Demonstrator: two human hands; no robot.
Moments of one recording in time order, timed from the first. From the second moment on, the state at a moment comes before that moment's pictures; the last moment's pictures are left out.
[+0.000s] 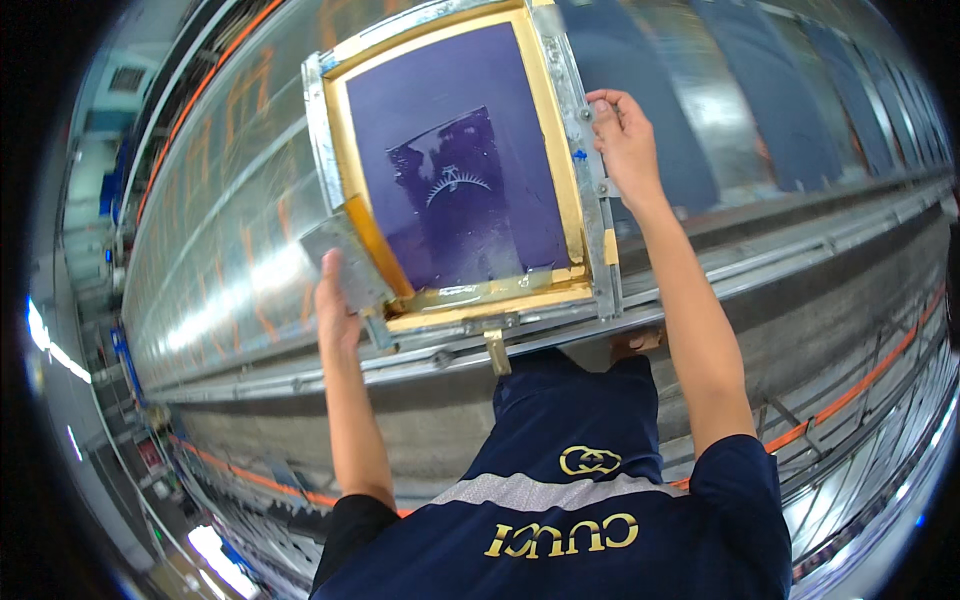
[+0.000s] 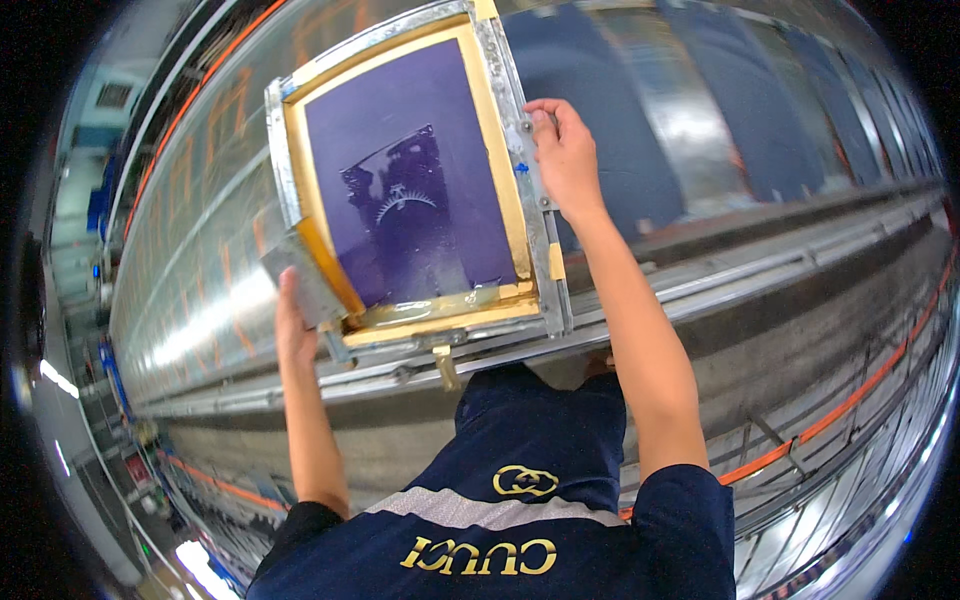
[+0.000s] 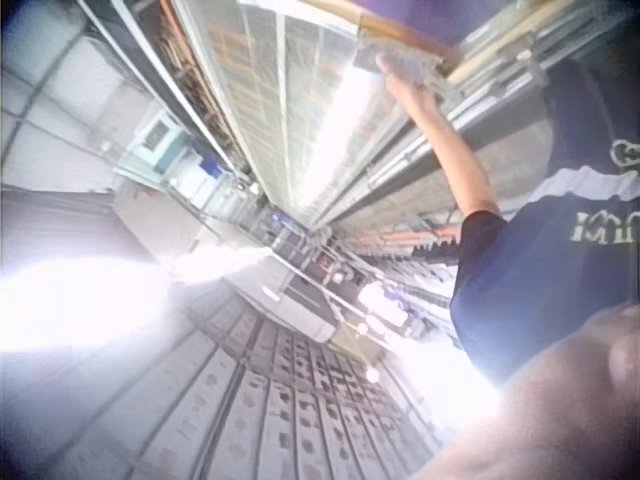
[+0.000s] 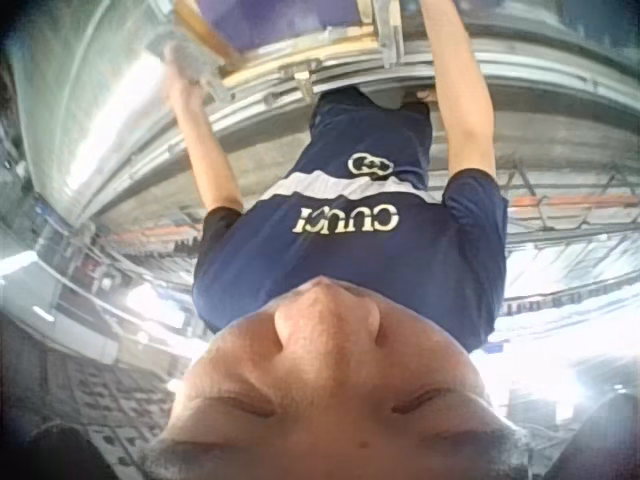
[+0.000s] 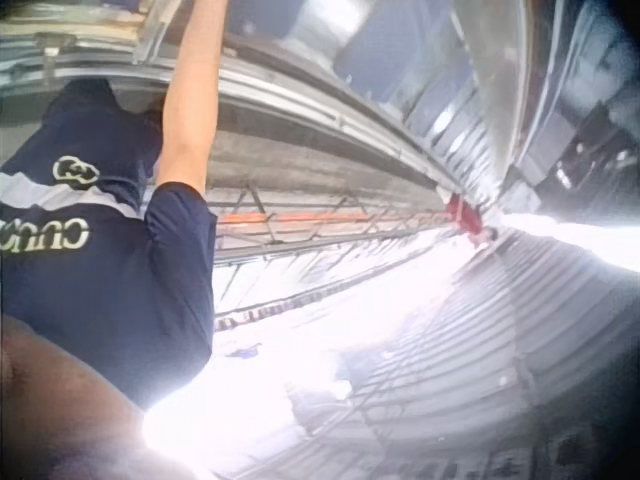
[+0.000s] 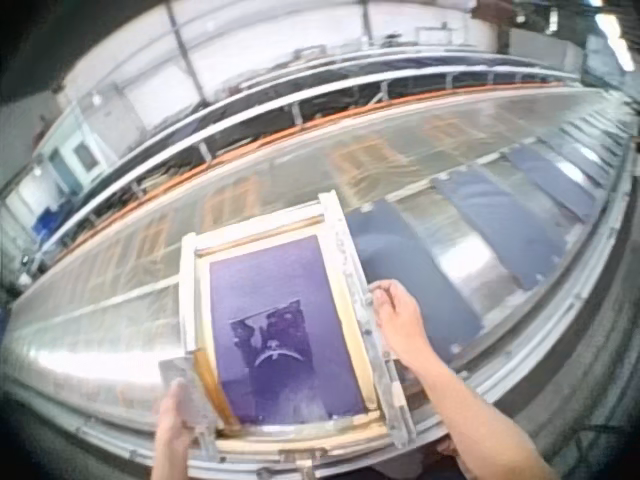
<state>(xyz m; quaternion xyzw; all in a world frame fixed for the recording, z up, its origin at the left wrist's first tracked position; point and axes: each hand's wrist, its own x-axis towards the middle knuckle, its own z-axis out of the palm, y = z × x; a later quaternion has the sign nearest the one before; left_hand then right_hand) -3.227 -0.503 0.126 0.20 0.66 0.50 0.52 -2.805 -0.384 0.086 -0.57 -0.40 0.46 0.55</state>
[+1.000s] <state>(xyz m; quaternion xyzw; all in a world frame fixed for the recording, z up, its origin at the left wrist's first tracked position) -2.826 -0.260 0.409 0.45 0.25 0.12 0.85 -2.614 -0.671 0.430 -0.67 -0.01 0.07 0.74</state>
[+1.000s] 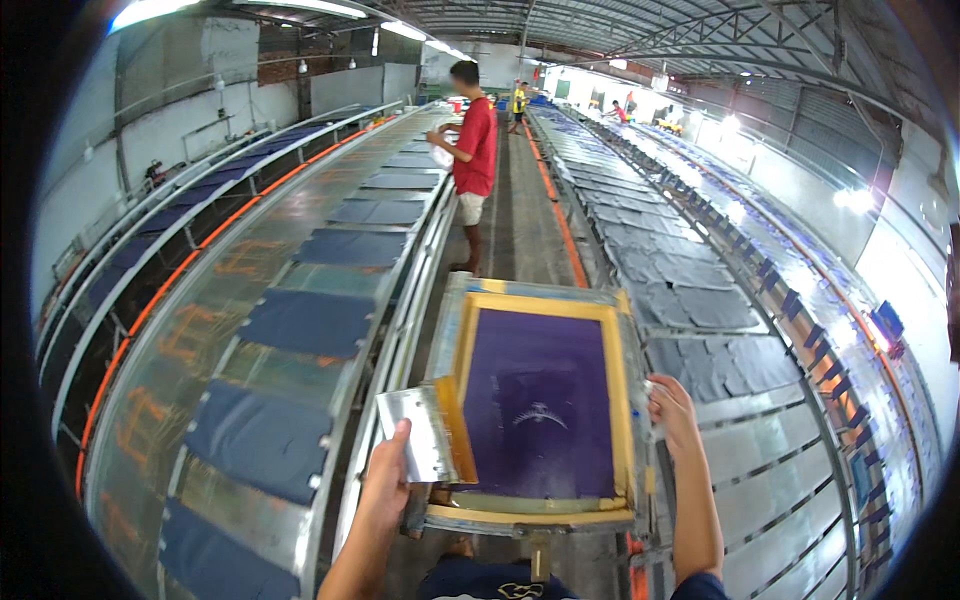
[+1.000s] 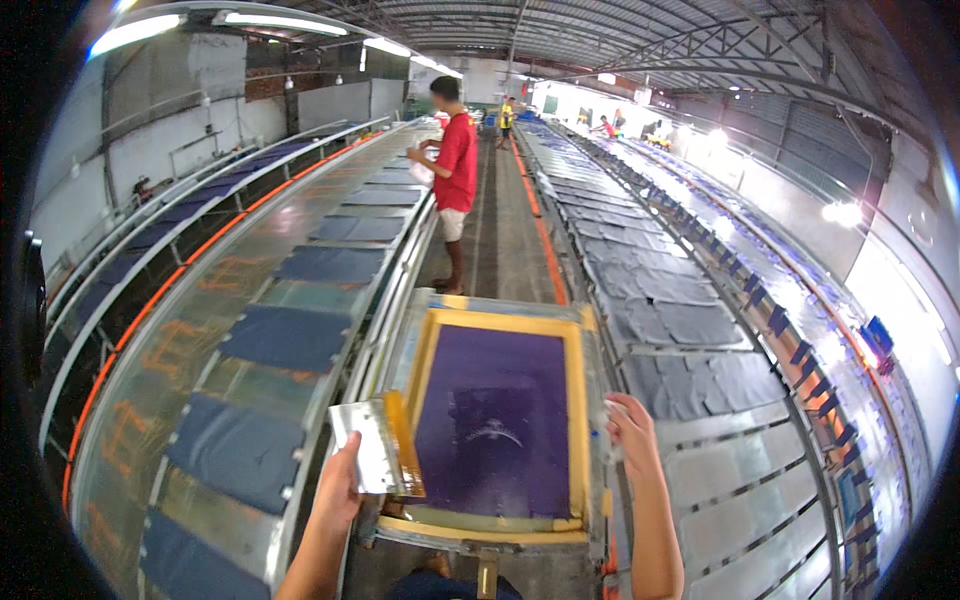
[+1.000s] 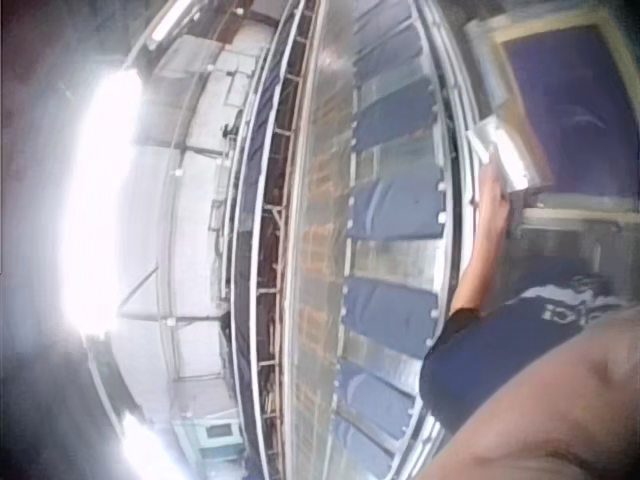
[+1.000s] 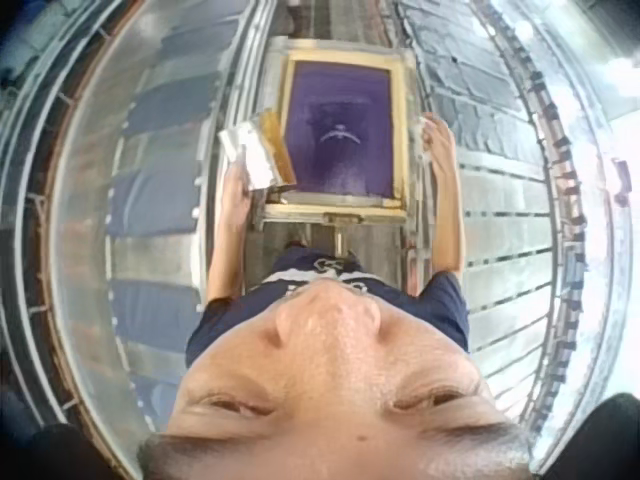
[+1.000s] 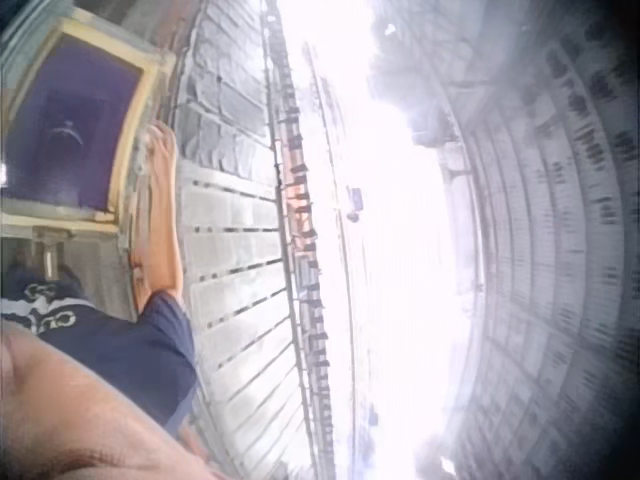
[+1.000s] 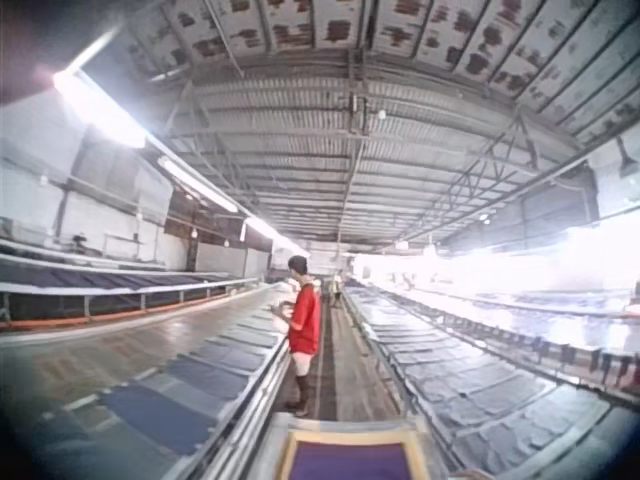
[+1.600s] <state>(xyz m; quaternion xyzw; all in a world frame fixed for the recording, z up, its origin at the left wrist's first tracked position) -1.999 -0.384 0.325 0.41 0.19 -0.21 0.87 -2.023 -0.881 0.317 -0.50 0.24 -0.18 0.81</state>
